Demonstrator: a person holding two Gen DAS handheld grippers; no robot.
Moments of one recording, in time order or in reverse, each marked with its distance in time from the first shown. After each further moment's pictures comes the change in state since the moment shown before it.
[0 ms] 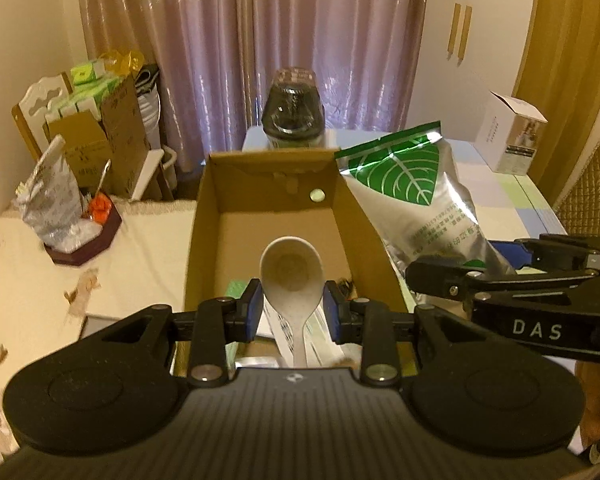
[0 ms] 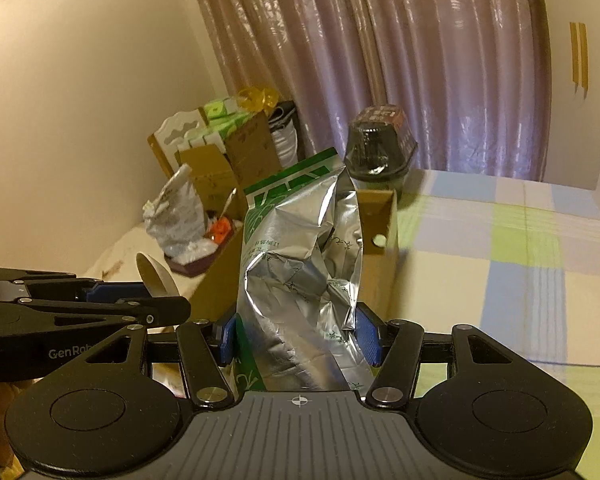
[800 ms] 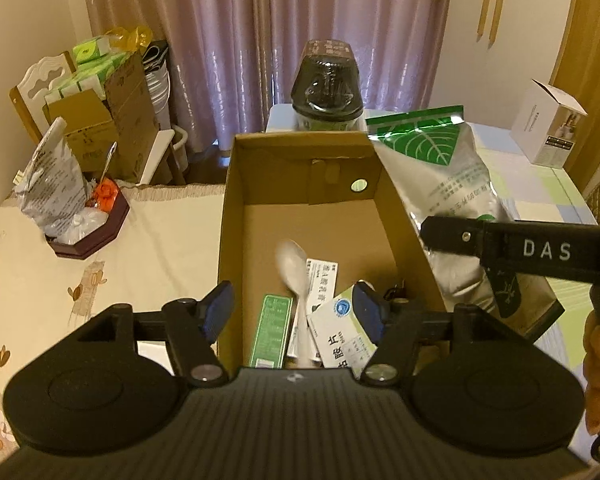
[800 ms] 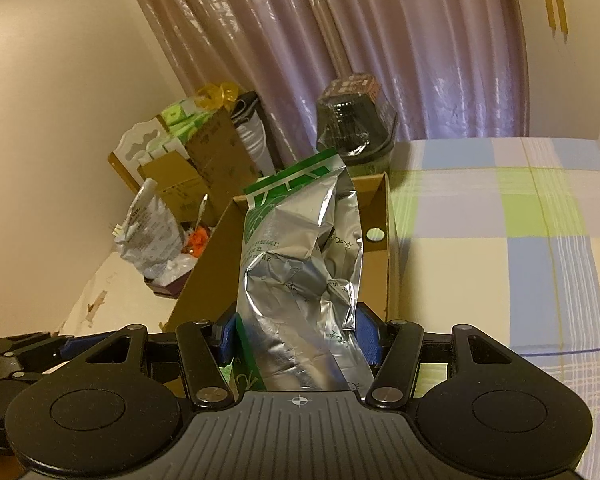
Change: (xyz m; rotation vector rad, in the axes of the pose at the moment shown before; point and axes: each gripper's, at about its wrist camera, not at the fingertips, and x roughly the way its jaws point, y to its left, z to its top) left arm 0.070 0.042 0.008 -0.022 0.074 0.030; right arm 0.071 -0.025 0.020 0.149 0.042 -0.043
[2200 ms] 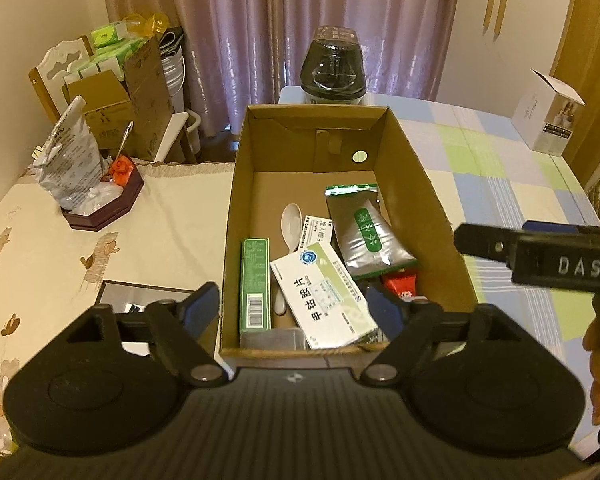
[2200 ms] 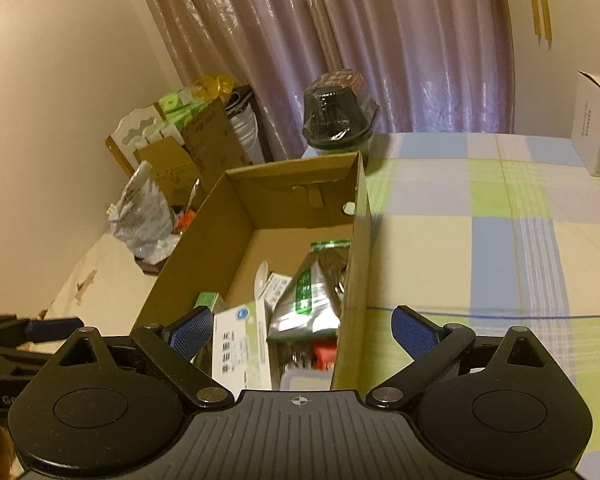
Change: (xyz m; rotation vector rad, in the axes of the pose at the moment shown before) left arm -0.045 -0.011 -0.038 -0.021 0.028 0.038; right arm -0.056 -0.001 -0.043 -0.050 0.011 -0.050
